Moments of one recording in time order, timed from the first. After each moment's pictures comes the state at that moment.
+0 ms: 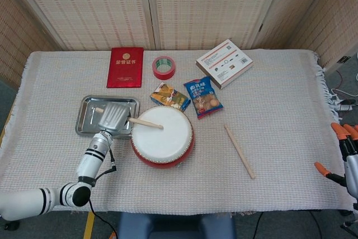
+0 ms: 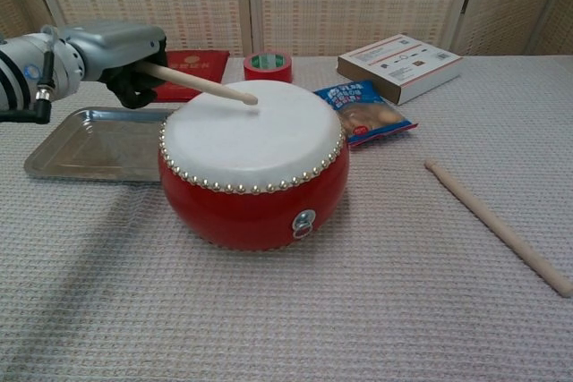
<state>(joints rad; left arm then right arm) -0.90 -1.46 -0.20 -1.56 0.81 1.07 0.71 0.01 -1.09 0.10 -1.55 -1.59 1.68 0.08</state>
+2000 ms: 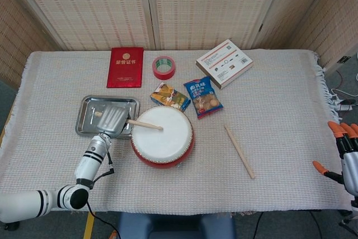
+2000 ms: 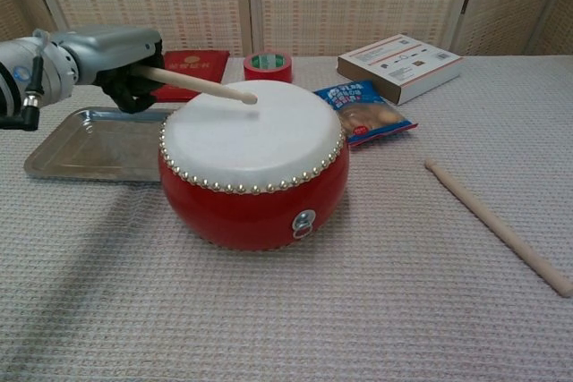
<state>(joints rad) -0.88 -1.45 -0.18 -1.58 0.83 1.08 0.64 0.03 -1.10 0.10 -1.54 -1.58 1.65 0.09</state>
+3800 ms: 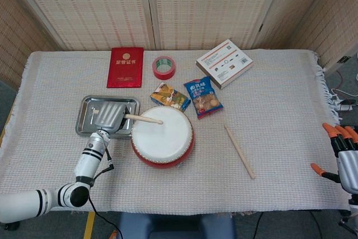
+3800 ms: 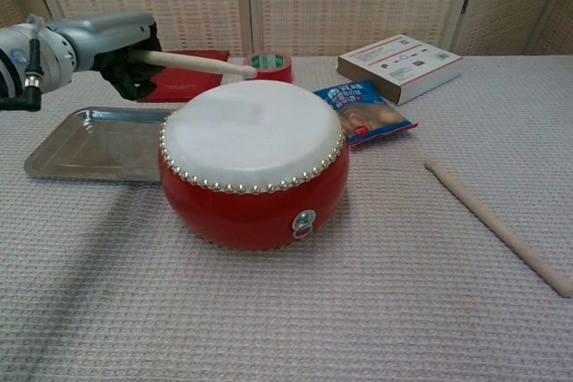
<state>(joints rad) -0.86 -1.43 -0.26 -1.62 0.80 1.08 0.53 0.04 -1.07 0.08 -1.56 -1.53 1.55 0.08</state>
